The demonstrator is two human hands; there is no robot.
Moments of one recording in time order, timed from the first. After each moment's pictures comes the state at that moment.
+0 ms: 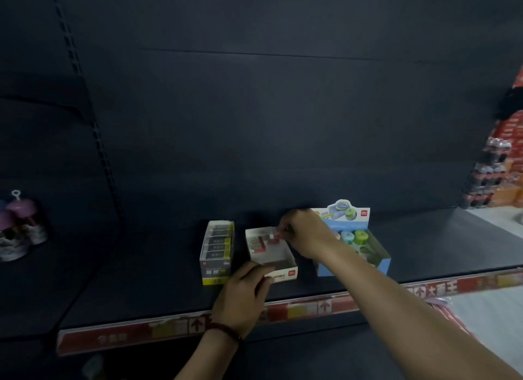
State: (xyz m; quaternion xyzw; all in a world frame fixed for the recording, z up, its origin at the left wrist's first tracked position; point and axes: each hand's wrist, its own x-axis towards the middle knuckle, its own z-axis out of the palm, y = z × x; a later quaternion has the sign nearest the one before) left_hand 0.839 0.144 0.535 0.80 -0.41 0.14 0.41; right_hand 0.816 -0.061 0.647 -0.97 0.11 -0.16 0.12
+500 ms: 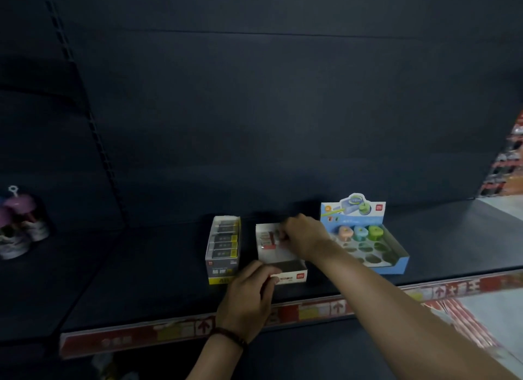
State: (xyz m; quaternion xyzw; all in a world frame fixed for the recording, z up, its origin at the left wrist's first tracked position) left_hand 0.848 0.147 0.532 0.81 -0.41 0.09 0.41; right_hand 0.850 -0.053 0.622 -0.99 0.11 -0.05 0.00
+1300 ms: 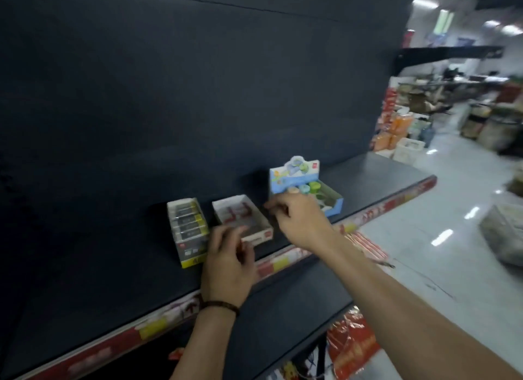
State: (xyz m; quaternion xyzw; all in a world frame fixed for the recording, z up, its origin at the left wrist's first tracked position) left_hand 0.847 0.159 0.537 0.73 -0.42 0.16 0.51; right_hand 0.737 0.017 0.644 -0.91 0.28 -0.23 0.18
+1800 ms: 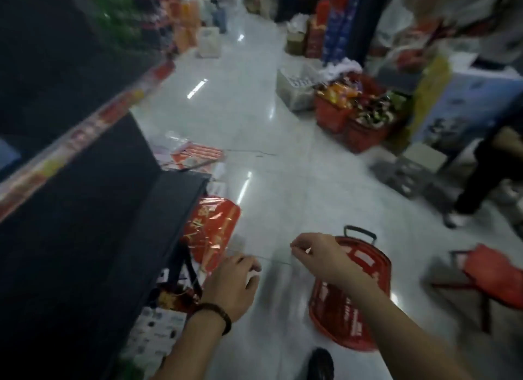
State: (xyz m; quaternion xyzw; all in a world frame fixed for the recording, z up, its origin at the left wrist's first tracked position) left_hand 0.429 0.078 0.385 0.56 -0.78 -0.24 0.13; right_hand 0.182 0.060 0.415 -0.65 0.67 -0.14 0.32
